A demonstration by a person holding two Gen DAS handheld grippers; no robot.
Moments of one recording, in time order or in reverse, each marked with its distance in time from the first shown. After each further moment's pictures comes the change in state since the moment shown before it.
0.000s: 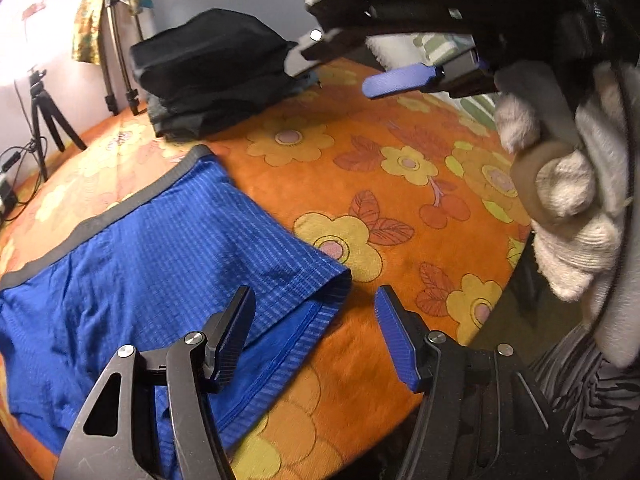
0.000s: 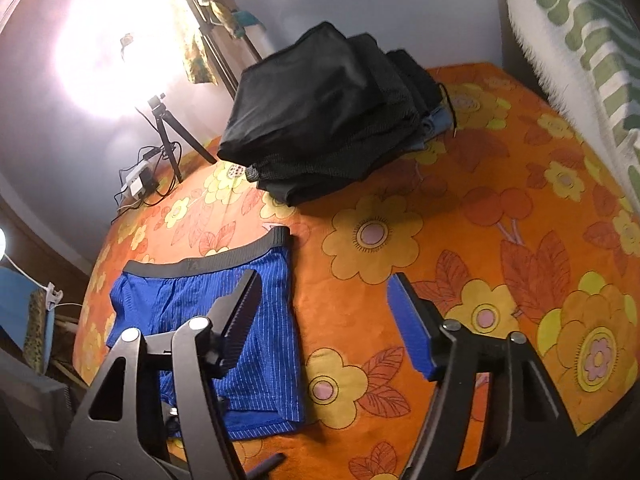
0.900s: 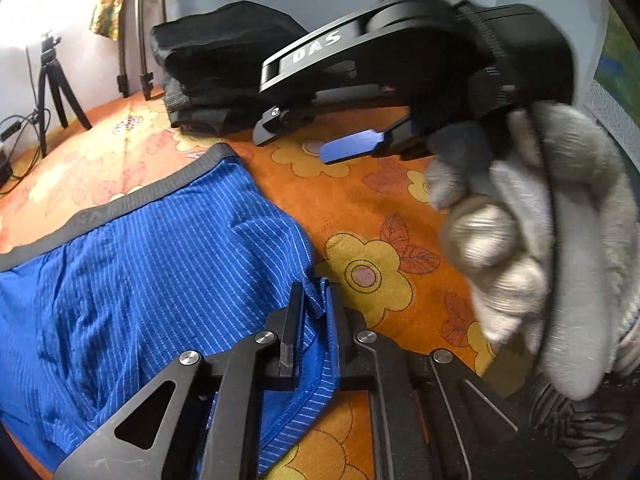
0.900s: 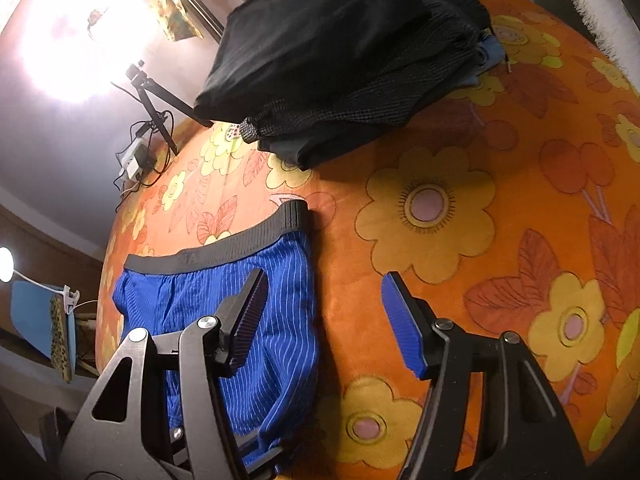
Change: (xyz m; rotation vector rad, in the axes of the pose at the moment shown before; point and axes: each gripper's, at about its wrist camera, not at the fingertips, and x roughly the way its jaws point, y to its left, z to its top) left arm 0.008 0.034 0.007 -0.118 -0.034 -0.056; right arm 0.092 0.007 0.014 0.072 0.186 0.076
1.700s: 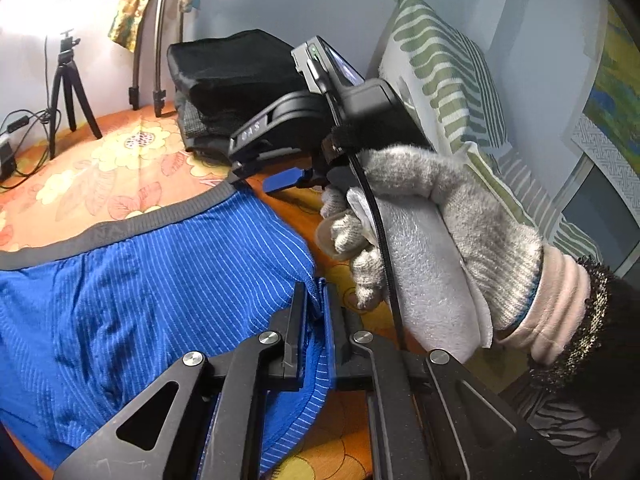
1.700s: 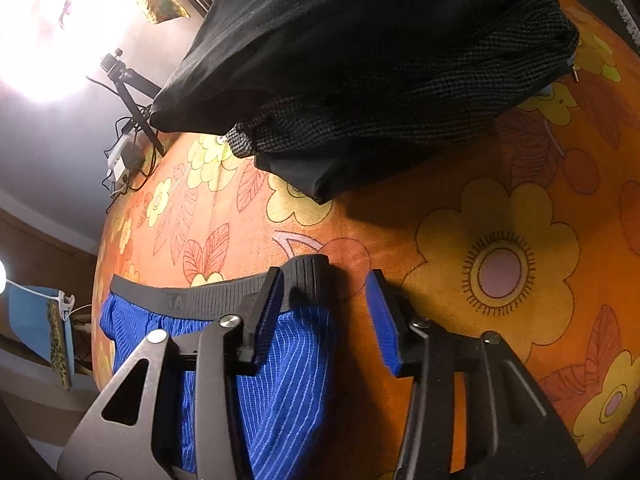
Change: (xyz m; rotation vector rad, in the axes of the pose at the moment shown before) left arm -0.033 0.017 0.008 -0.049 -0.092 -0.056; right arm 0.061 0.014 0.038 -0.014 0.051 0.009
